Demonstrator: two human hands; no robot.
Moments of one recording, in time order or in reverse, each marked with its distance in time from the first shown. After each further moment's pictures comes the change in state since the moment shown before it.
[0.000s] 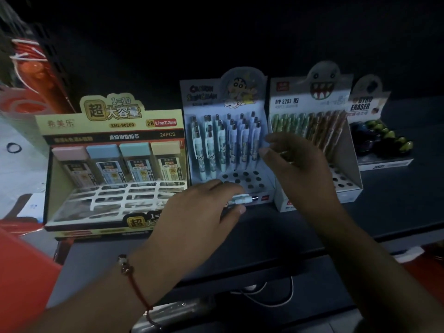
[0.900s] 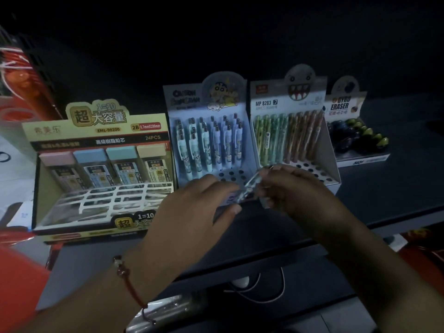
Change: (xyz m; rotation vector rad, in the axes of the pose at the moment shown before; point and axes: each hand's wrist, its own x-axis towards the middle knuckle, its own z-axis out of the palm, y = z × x) left_hand 0.000 0.014 0.002 0.009 0.043 0.064; right_hand -0.026 -0.007 -0.032 0.510 -0.228 0.574
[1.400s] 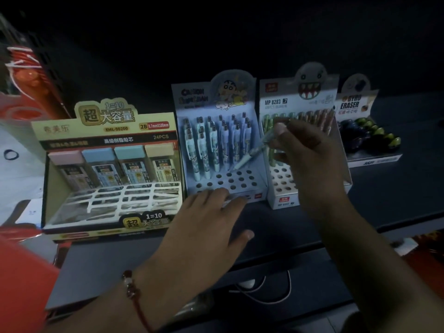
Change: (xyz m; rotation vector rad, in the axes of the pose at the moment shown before) left_hand -0.013 0.007 0.002 0.140 -0.227 0.008; right_hand 0.019 -0.017 0.018 -0.098 0.250 -0.538
